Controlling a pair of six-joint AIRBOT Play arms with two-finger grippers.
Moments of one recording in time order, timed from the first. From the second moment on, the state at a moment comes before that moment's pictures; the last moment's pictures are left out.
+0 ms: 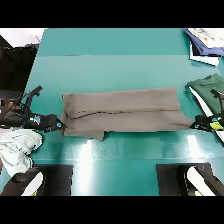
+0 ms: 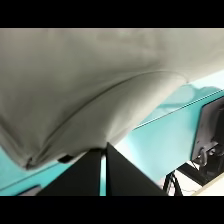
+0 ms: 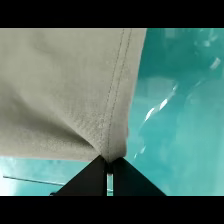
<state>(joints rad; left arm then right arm) 0.08 -0.77 0.75 0.88 -1.43 -1.46 -0.48 -0.88 0.79 -1.28 1.51 1.29</state>
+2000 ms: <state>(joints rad) 0.08 -1.17 1.03 0.83 -1.00 -1.33 -0.49 -1.66 1.23 -0.91 1.43 1.22</state>
